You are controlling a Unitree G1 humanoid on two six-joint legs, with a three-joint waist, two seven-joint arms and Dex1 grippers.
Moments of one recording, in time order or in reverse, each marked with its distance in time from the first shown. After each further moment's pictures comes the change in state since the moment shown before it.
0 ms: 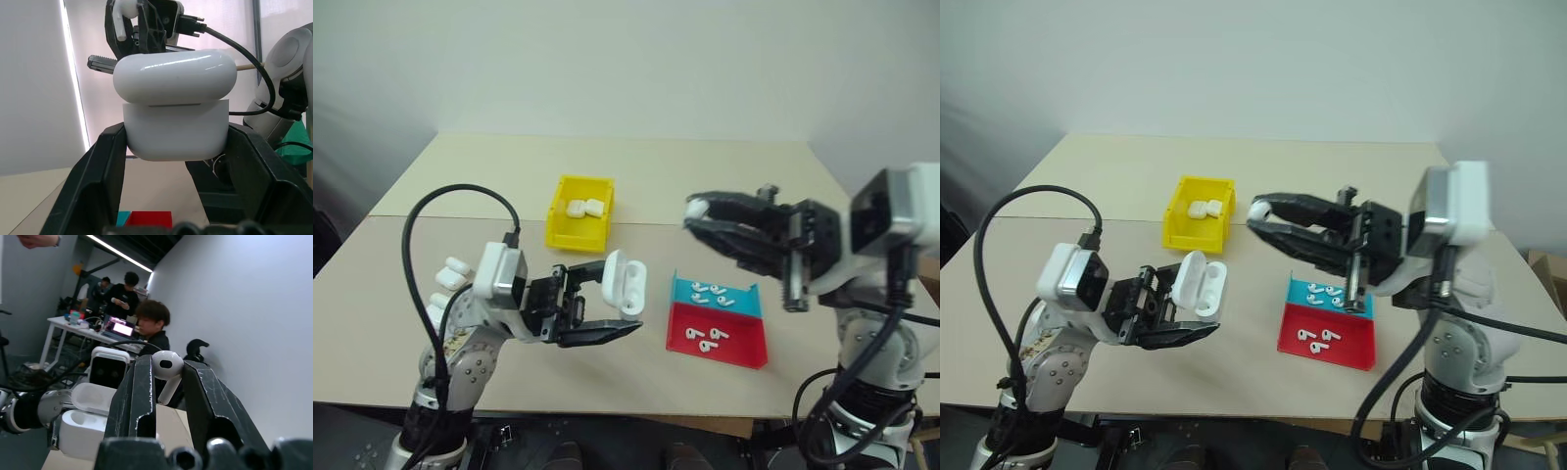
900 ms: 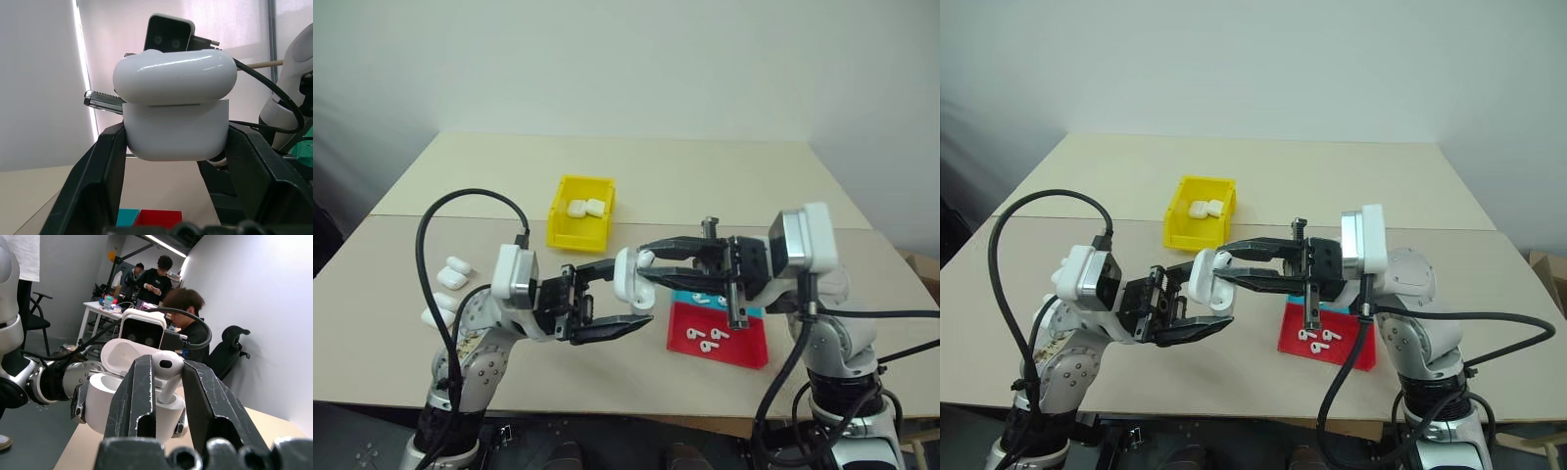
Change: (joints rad) left arm 0.008 -0.049 -0.005 -0.004 0.057 -0.003 0.028; right arm 0.022 -0.039 0.197 0.142 -0.093 -0.196 0.083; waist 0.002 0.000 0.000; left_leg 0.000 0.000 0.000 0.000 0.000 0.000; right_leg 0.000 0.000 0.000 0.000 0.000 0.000
